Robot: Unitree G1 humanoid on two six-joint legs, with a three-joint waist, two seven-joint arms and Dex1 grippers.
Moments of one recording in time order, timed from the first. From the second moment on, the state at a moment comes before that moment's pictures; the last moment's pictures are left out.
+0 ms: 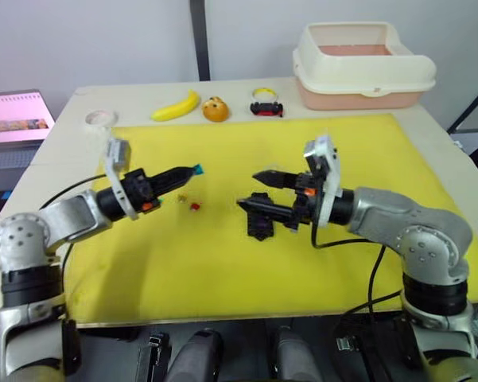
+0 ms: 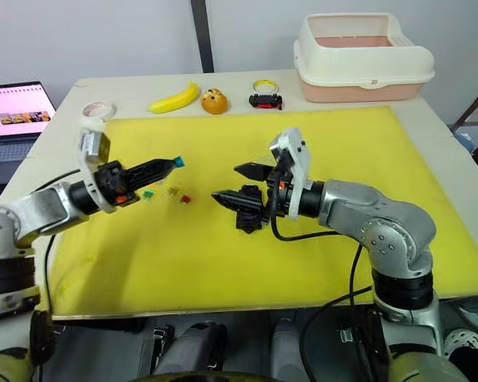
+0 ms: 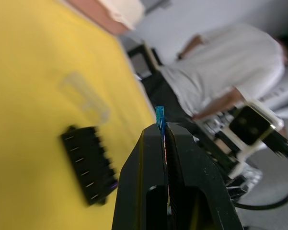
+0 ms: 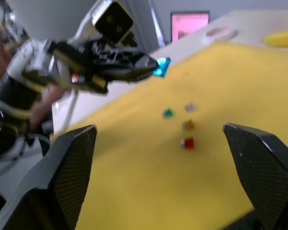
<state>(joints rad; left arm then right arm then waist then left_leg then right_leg) -0.57 0.57 0.29 0.03 -1.78 1.22 -0.15 -0.60 -0.38 -0.13 -0.44 1.02 1.14 0.44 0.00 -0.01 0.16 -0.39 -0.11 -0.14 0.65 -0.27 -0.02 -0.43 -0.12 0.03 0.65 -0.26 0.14</state>
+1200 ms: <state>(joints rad) -0.59 0.39 0.21 0.04 -1.82 1.08 -0.08 -0.61 -0.25 -0.14 -0.33 1.51 1.02 -0.18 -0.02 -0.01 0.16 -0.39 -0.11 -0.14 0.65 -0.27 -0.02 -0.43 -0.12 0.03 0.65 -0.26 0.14</state>
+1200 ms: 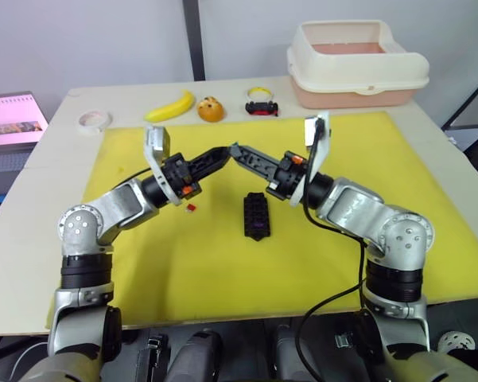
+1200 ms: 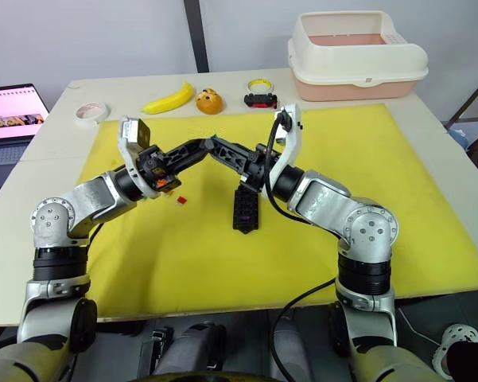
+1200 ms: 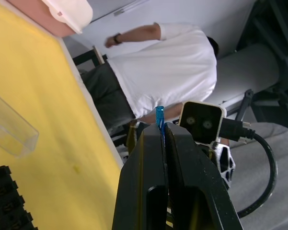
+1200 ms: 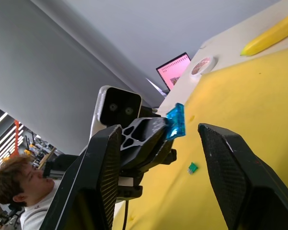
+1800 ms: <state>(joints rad) -0.57 0.39 0.19 0.02 -1.86 1.06 -0.04 -0.60 -0.29 -0.12 -0.31 1.56 0.97 -0.19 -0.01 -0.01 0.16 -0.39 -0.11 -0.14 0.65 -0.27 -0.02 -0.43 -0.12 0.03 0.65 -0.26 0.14</state>
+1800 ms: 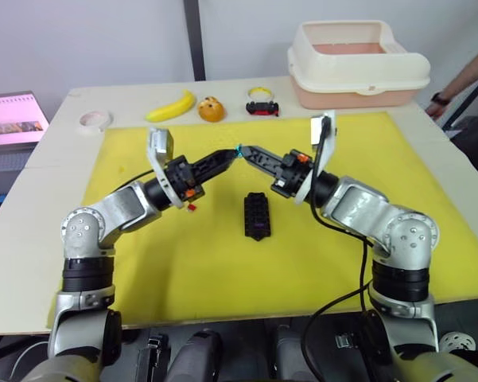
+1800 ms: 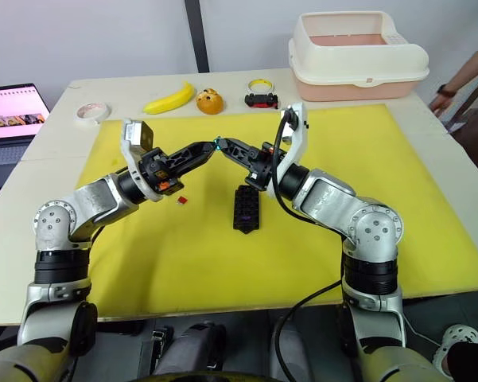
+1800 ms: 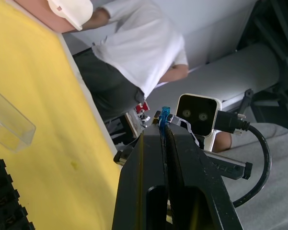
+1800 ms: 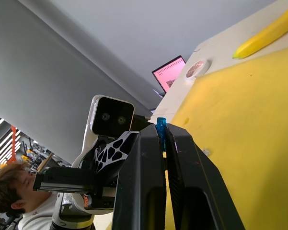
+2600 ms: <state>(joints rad) -0.53 0.81 -0.29 -0.15 -0.58 0.38 -1.18 -0.78 -0.90 0.20 -0.44 1.14 1.05 0.41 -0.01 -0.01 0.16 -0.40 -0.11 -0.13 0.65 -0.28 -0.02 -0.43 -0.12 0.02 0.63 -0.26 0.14</state>
